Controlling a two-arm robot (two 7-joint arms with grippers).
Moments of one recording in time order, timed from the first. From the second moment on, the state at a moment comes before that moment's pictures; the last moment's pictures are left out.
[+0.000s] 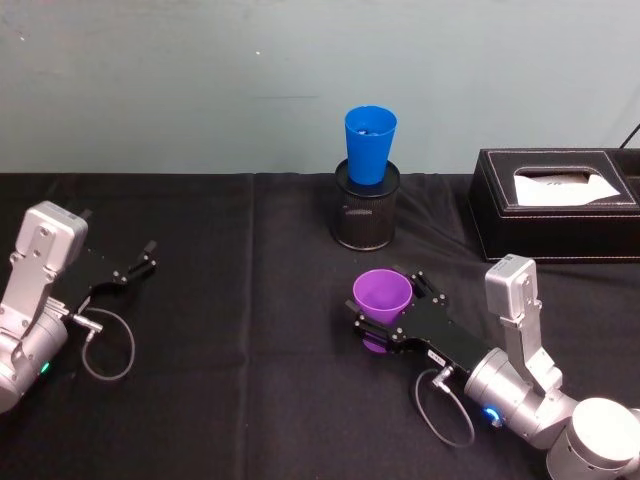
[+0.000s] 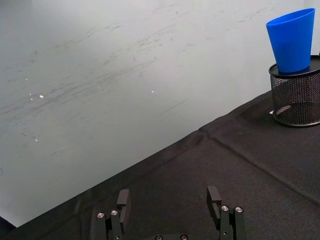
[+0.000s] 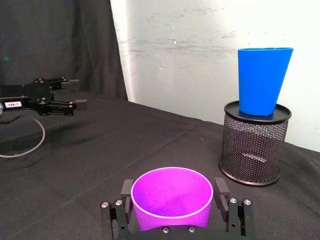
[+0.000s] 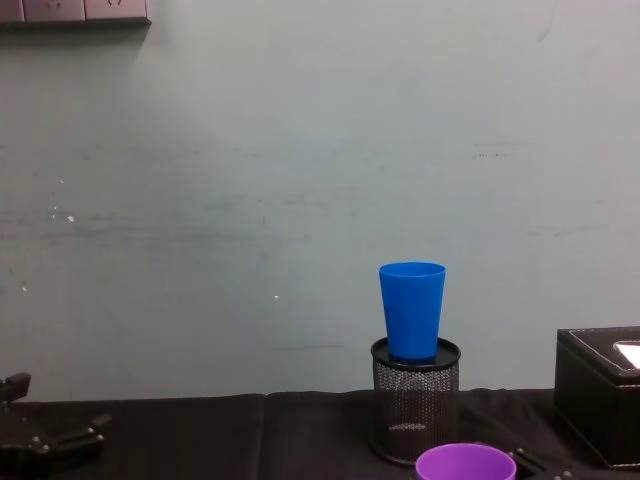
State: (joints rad) left arm -0.20 0.60 0.45 -1.41 -0.25 -0.12 0.03; right arm 0.20 0.29 -0.37 -1.20 0.32 -0.29 0.51
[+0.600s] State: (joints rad) left arm -0.20 0.60 0.45 -1.41 -0.25 -0.12 0.03; right arm 0.19 0.29 -0.36 -1.23 0.32 -0.32 0.51
